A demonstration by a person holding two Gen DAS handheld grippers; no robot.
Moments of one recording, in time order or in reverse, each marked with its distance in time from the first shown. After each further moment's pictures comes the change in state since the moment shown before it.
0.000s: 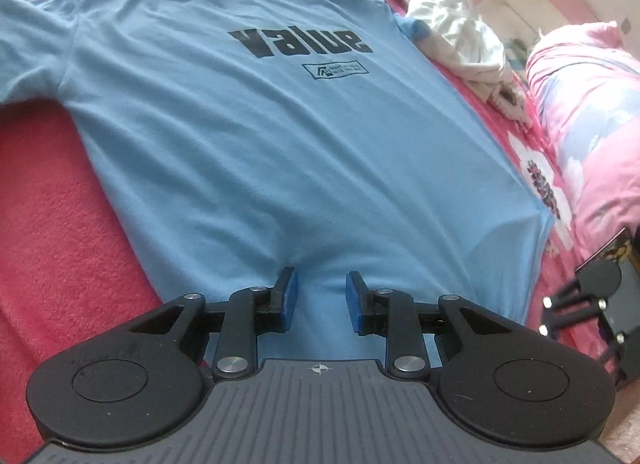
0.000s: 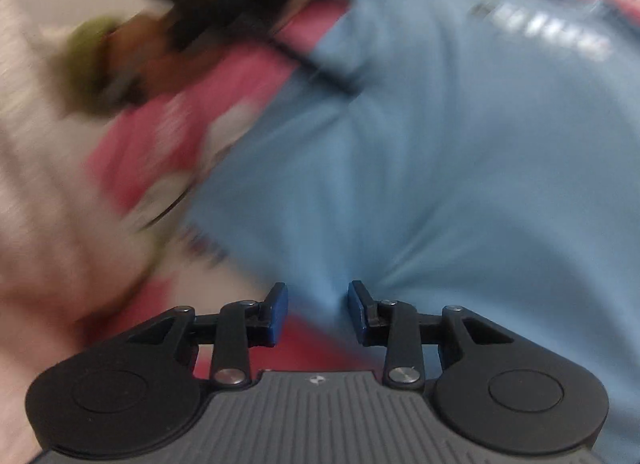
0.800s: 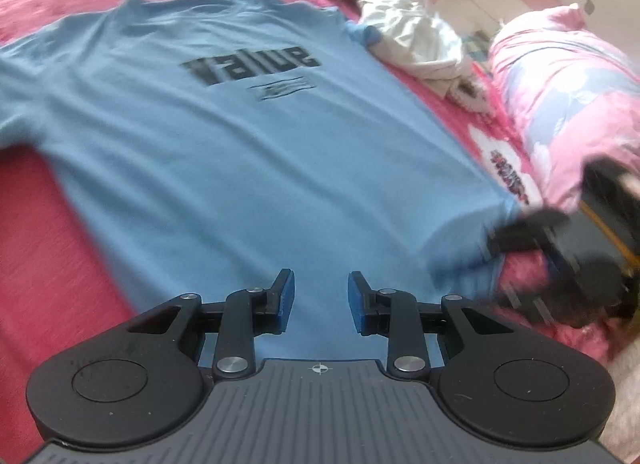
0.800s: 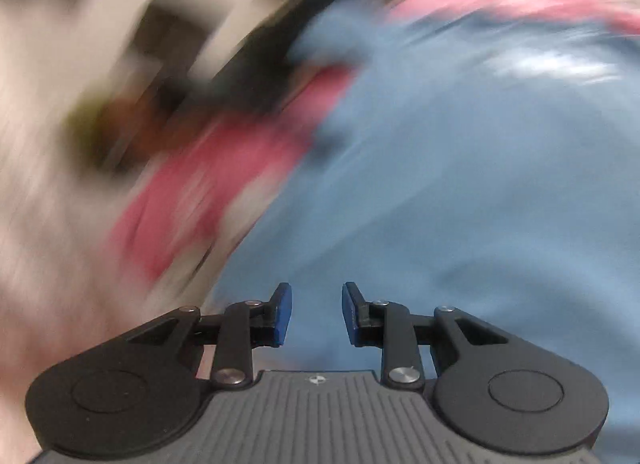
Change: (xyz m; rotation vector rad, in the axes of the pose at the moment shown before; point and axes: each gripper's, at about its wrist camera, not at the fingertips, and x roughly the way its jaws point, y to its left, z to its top) left arm -0.007 -0.034 0.005 0.103 -0.019 -0.059; right arm -0.024 -0.046 0.014 0.201 -0.397 -0.122
